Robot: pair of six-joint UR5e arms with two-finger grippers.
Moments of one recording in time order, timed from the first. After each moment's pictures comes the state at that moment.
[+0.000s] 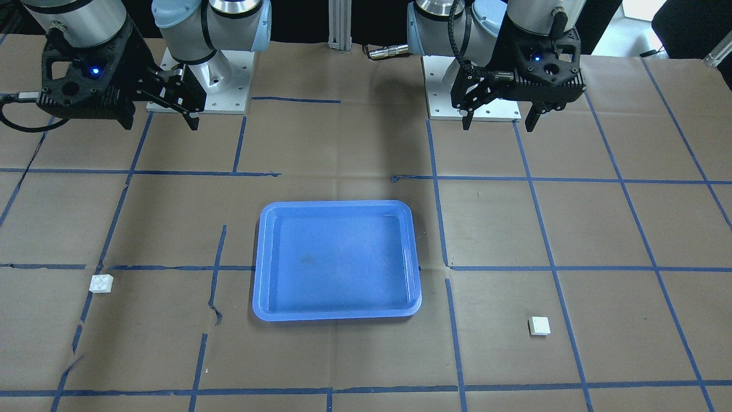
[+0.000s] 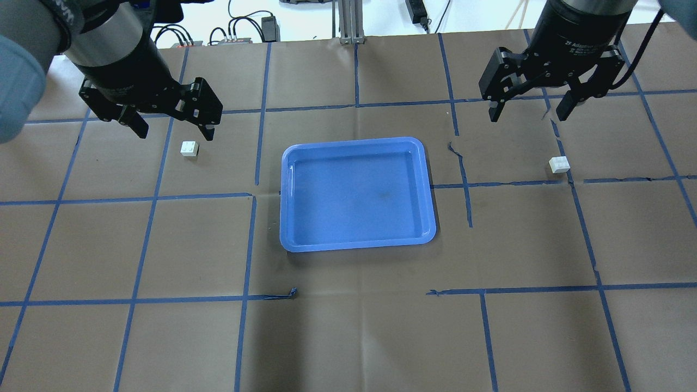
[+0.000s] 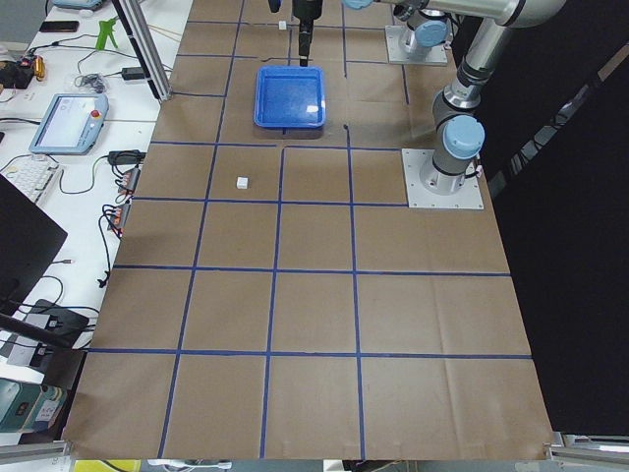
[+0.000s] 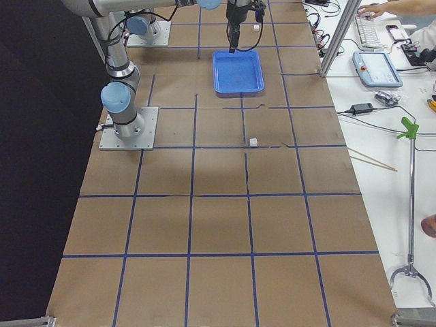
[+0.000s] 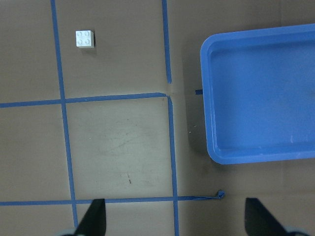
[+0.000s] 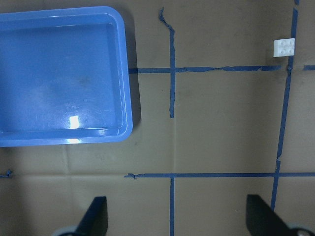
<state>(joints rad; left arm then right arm) -1.61 -1.52 -1.54 -1.61 1.63 0.01 1.56 -1.54 1.44 -1.38 -1.54 0.00</state>
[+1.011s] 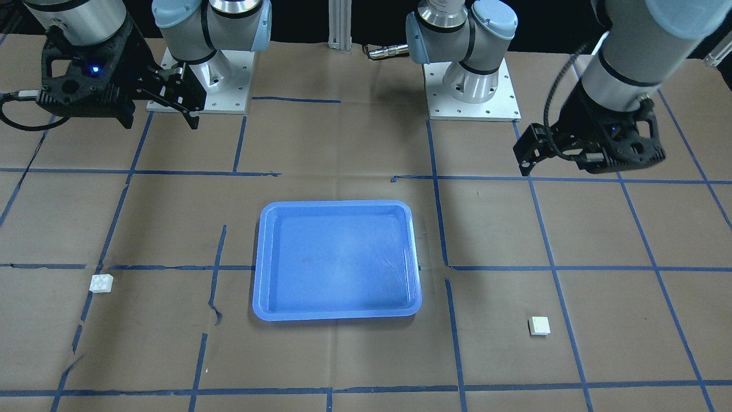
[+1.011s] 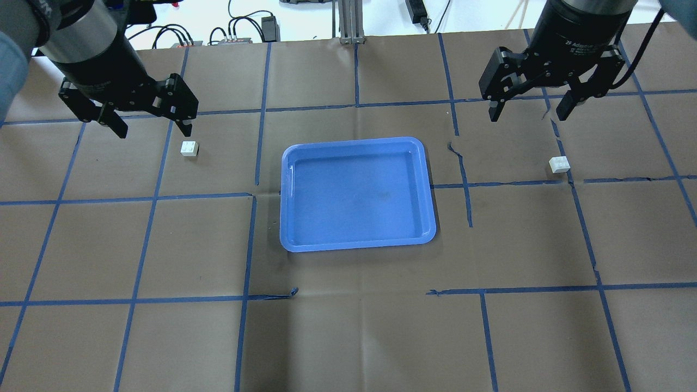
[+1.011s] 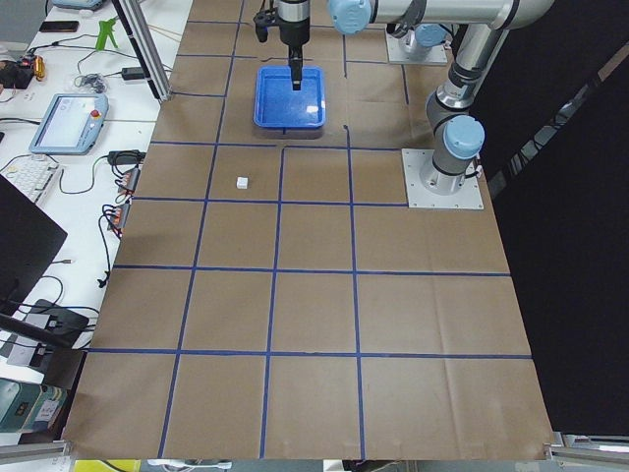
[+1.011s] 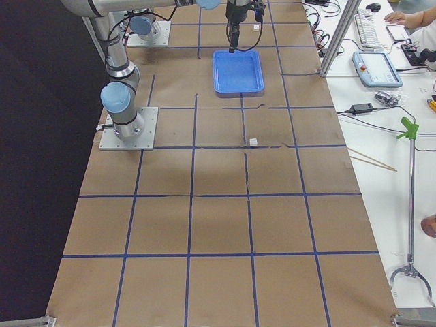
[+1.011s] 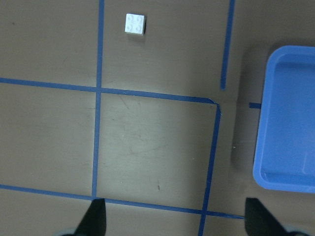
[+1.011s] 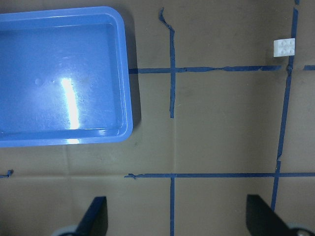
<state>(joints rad) -1.38 -1.68 -1.56 -1.52 1.63 0.05 1.56 -1.54 1.44 -1.38 -1.54 0.00</state>
